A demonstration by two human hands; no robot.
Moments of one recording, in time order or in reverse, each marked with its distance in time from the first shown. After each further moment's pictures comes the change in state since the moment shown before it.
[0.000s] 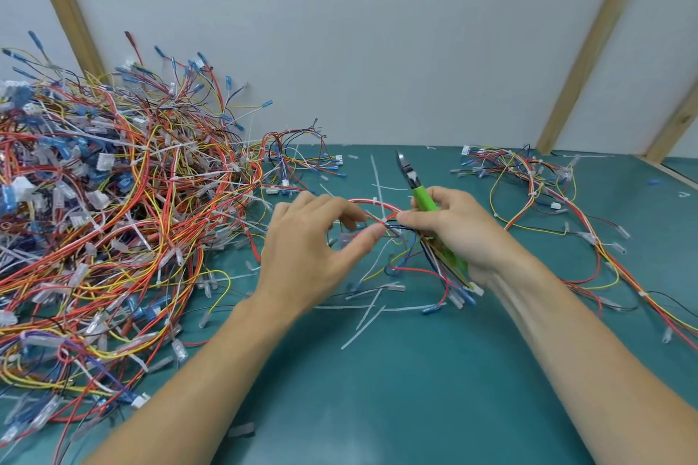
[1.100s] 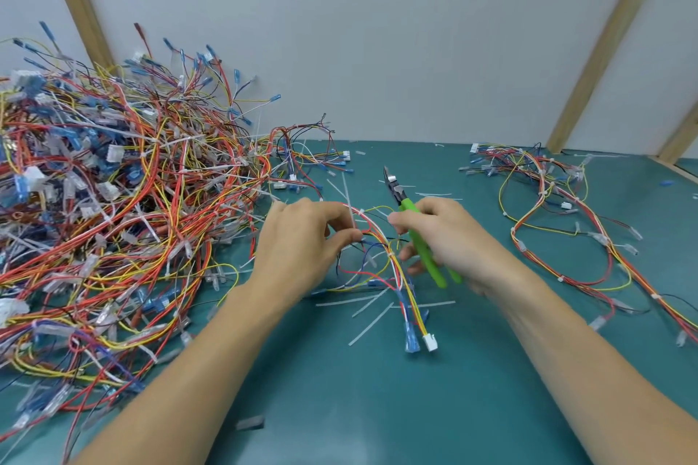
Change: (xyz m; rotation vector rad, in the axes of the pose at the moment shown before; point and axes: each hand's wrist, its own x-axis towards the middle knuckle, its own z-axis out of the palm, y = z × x) left_hand 0.006 -0.017 -0.009 0.133 -0.191 -0.135; right_hand -0.006 0.002 0.022 -0.062 -0.082 0.052
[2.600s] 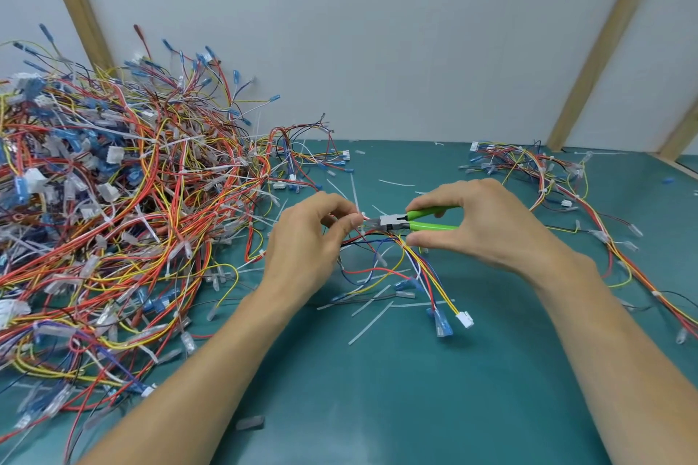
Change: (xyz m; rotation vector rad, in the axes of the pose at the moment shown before) left_hand -0.003 0.002 0.013 -0.319 0.086 -0.125; right_hand -0.001 -0.002 -0.053 -0.790 0.051 -0.501
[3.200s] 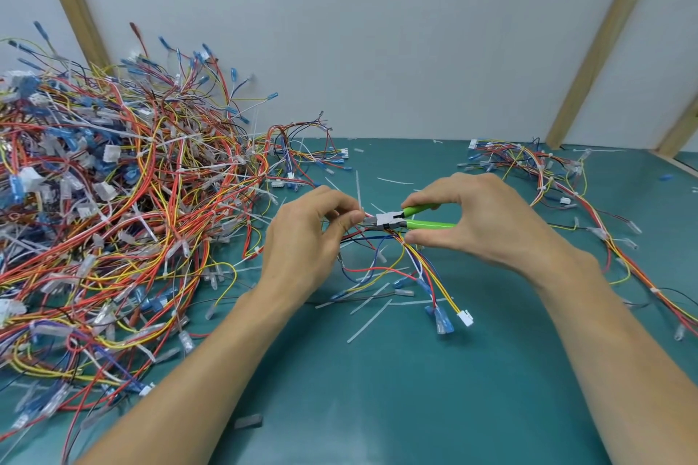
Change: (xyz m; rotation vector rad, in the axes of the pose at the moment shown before) left_hand -0.001 0.004 -0.002 0.005 0.047 0.151; right_hand -0.003 -0.010 -0.005 -0.025 0.006 -0.045
